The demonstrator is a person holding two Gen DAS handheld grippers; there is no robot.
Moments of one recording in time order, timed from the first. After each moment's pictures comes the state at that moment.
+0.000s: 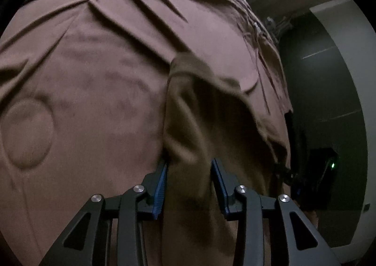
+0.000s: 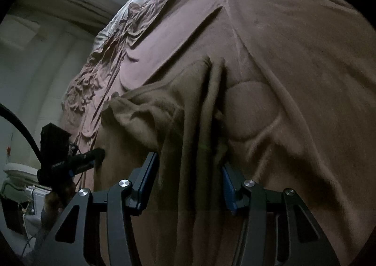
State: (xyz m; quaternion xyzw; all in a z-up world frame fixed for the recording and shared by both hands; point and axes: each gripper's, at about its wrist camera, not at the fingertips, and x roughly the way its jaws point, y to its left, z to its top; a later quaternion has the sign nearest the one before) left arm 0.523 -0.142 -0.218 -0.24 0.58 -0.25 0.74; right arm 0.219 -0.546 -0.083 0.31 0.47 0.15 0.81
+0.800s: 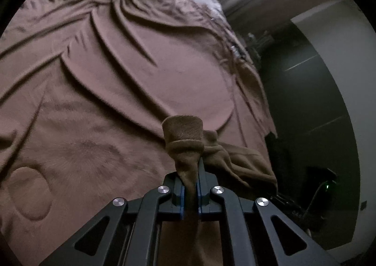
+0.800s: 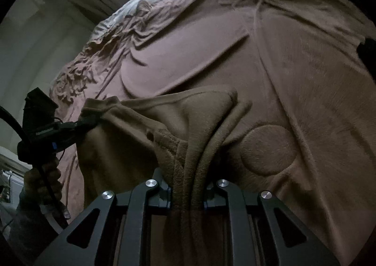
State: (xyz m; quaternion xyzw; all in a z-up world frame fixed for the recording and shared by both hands) left arm 0.542 -0.143 -0.168 -0.25 0.51 -0.28 0.77; right arm 0.236 -0.496 -0.038 0.22 0.46 0.12 0.85
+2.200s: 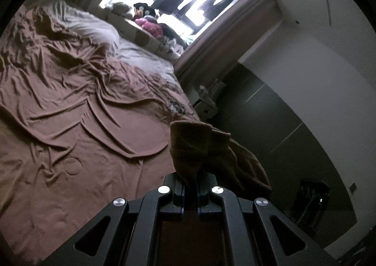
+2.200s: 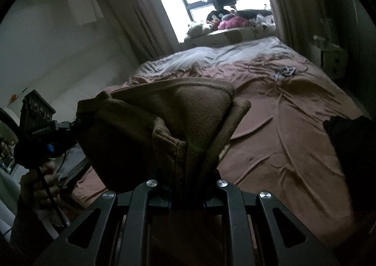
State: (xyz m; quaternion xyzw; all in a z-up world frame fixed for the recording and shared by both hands) left arm 0.326 -0.048 0.054 -0.27 0.31 -0.33 0.85; right arm -0.011 -0.447 0.116 0.14 0.28 0.15 0.94
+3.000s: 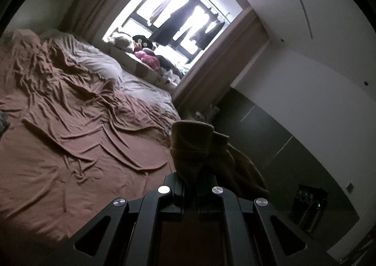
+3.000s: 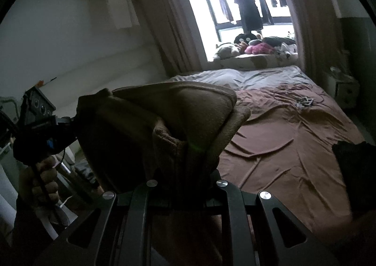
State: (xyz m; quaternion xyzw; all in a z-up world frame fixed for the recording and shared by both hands) left arm 0.200 0.039 0.124 -0.28 0.24 -0.30 0.88; right arm -0.084 -0.415 0.132 0.09 0.22 0.19 0.95
